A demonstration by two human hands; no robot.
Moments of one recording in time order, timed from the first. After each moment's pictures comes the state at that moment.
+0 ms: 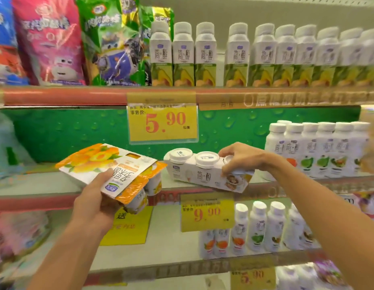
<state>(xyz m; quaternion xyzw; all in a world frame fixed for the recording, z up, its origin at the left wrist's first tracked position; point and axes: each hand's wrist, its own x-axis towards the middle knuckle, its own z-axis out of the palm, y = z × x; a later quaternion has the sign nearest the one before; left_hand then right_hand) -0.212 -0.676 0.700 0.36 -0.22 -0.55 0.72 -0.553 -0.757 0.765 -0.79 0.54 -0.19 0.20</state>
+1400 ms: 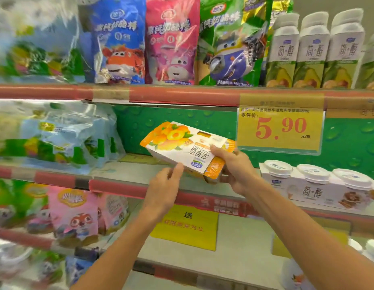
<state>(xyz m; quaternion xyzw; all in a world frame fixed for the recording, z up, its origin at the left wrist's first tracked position) -0.107 -0.713 0.681 0.64 -0.53 -0.20 0.52 -0.281 -0.780 0.732 -0.52 0.41 -0.51 0.55</state>
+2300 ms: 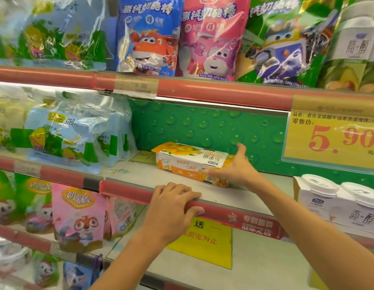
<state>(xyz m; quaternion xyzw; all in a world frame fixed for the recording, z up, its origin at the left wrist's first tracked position) -0.050 -0.731 0.632 0.60 -0.72 0.13 0.32 -0.232 -0.863 0.716 -0.72 0.57 -0.32 0.23</state>
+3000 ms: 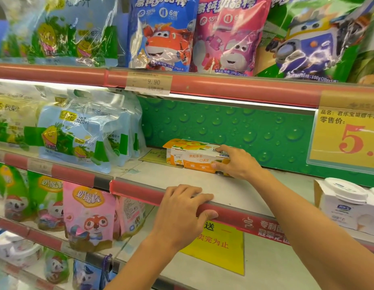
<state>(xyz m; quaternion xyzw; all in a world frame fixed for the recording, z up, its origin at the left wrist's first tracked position) -0.048 -0.734 0.625 0.59 -0.71 0.15 0.35 -0.202 -0.906 0.721 -0.84 0.50 -0.20 -0.01</state>
